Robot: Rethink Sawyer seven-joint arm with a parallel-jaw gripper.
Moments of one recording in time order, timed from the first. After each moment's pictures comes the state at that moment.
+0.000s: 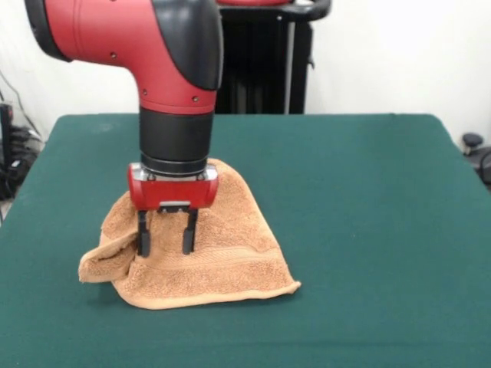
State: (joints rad) arm -0.42 -0.44 0.10 1.48 -0.29 0.26 1.36
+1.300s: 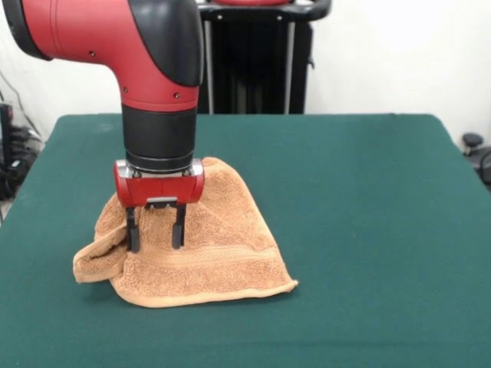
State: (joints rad) arm -0.48 -0.46 0.16 1.48 -0.35 0.34 1.36
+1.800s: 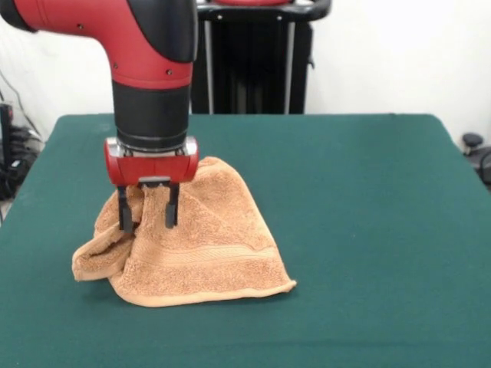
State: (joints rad) arm -0.48 -0.53 0.16 1.48 -0.35 0.46 1.36
